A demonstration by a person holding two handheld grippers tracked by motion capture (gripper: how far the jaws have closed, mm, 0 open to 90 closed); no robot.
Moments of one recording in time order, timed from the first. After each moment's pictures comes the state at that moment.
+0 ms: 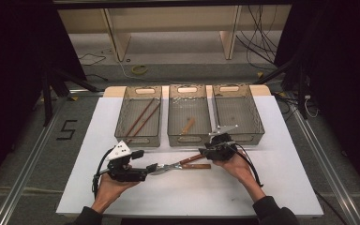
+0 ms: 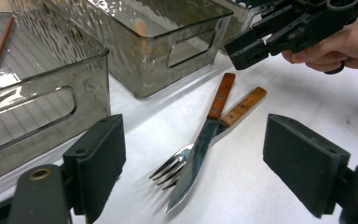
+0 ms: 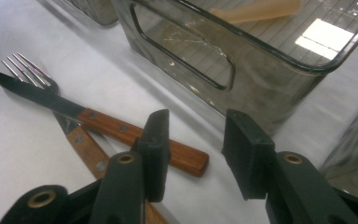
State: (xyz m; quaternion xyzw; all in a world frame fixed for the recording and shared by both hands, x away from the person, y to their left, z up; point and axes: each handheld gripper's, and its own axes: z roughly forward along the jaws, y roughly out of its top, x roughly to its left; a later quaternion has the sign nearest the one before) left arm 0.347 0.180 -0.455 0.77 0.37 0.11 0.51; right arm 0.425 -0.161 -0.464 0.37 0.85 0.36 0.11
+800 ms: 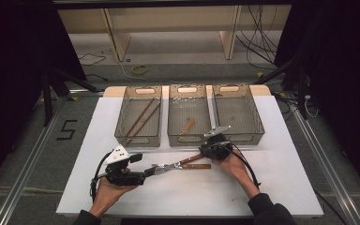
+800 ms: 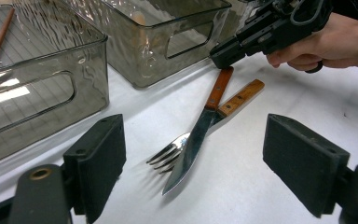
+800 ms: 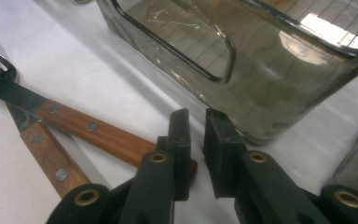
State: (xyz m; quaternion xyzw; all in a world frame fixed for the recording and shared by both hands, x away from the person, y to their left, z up) left arm 0.338 0.183 -0.459 0.77 0.37 0.11 0.51; right arm 0.437 -0.152 -0.482 0.36 0.86 0.33 0.12
